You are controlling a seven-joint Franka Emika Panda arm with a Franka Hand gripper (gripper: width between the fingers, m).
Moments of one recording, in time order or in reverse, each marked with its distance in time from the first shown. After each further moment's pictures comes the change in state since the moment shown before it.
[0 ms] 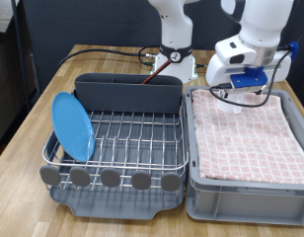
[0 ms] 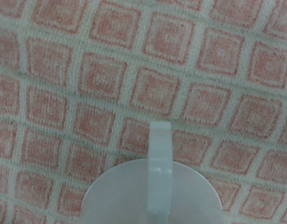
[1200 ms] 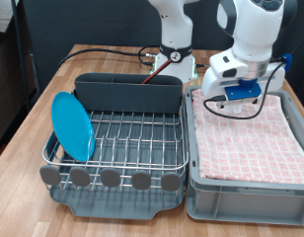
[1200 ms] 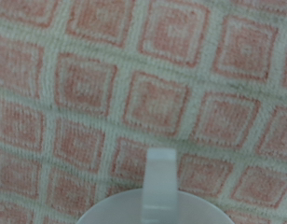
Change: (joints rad) arm -0.001 0.057 -0.007 -0.029 0.089 0.076 -0.060
